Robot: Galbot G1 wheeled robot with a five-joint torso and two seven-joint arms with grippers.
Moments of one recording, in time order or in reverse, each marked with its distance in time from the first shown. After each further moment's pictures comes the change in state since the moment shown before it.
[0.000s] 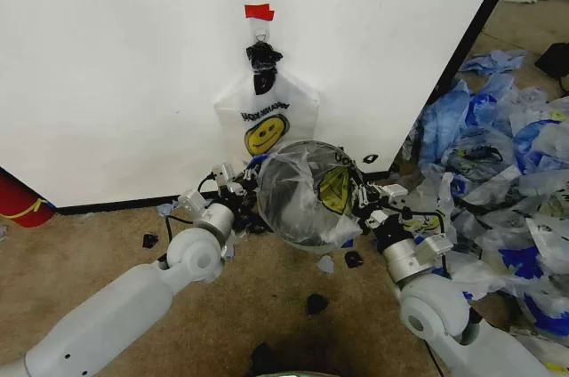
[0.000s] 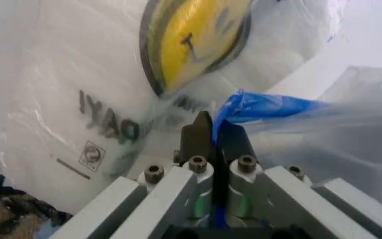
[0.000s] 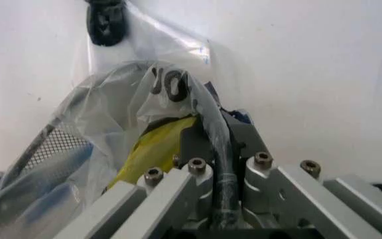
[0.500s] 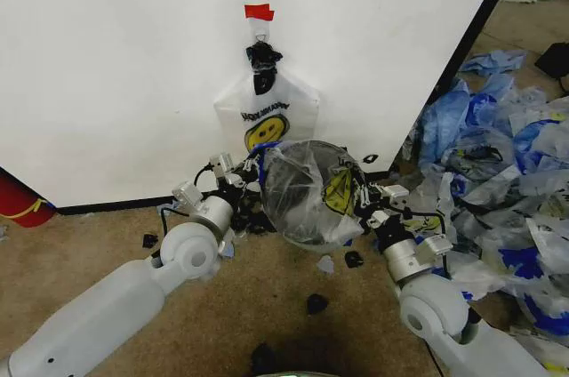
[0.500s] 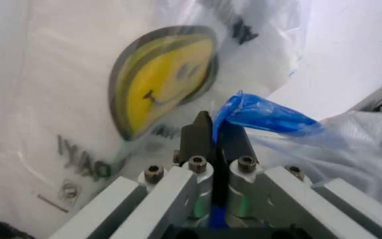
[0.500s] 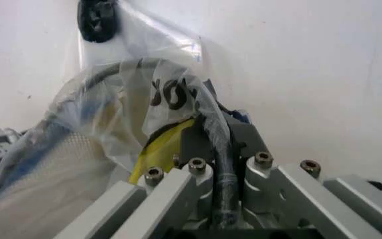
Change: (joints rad) left arm -0.014 0.033 -0.028 -0.094 -0.014 0.005 -0.041; right arm -0.008 0.018 0.004 -0.017 -0.023 0.000 0.002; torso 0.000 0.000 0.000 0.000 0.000
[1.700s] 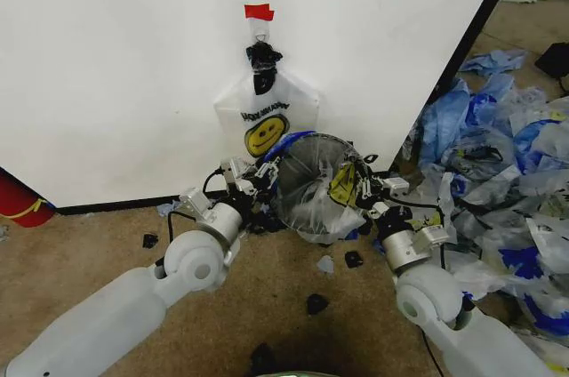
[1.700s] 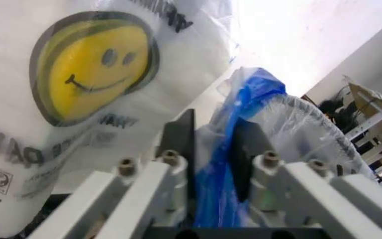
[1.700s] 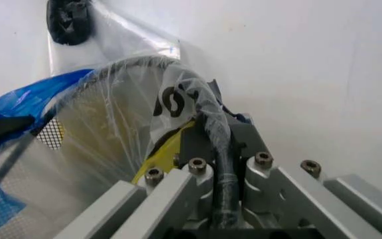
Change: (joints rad) left arm 0.010 0.014 0.033 -0.102 0.023 0.014 0.016; right arm 0.059 0.003 -0.014 -0.047 0.004 -0.008 0.037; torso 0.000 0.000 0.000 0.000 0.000
